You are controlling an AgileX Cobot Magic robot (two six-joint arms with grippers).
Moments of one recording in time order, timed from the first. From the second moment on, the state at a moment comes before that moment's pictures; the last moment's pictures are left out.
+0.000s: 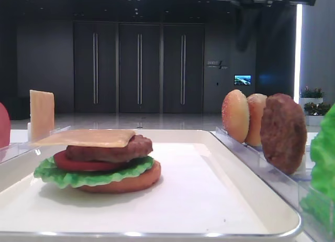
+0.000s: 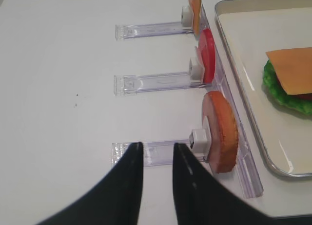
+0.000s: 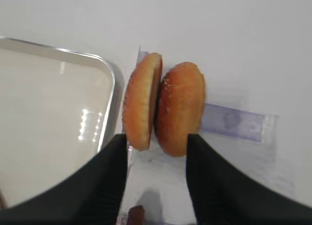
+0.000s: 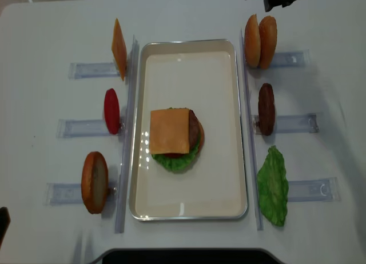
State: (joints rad) left arm 0.06 -0.02 -0.47 -0.05 1.11 0.11; right arm 0.40 1.85 -1.65 -0.08 1.02 0.18
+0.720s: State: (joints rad) left arm 0.06 -0.02 -0.47 -0.05 1.11 0.11; right arm 0.42 1.96 -1.65 -0.08 0.94 0.23
